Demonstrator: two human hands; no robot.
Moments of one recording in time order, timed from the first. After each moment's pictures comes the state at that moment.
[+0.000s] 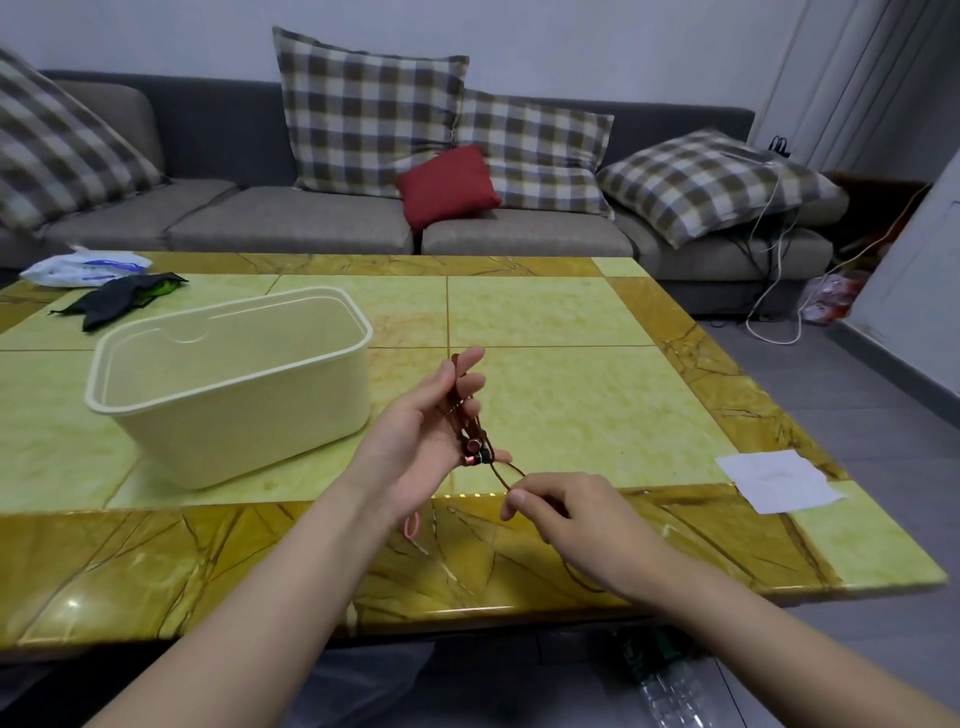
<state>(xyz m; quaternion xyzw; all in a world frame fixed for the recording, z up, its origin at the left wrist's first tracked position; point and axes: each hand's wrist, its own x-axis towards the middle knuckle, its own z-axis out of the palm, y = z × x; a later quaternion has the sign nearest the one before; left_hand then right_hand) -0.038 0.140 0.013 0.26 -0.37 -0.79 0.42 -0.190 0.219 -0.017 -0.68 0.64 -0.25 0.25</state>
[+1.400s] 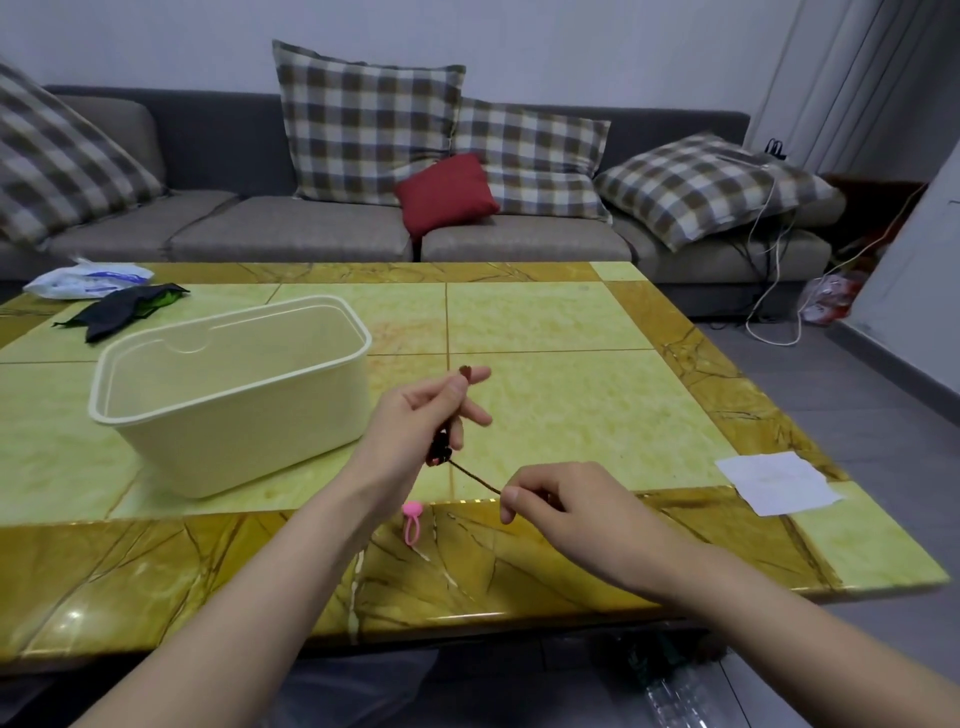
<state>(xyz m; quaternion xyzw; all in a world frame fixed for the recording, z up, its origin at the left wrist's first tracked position) -0.031 0.132 0.009 0.36 -0.61 -0.57 0.43 -0.185 0.222 0.009 -0.71 0.62 -0.22 0.23</state>
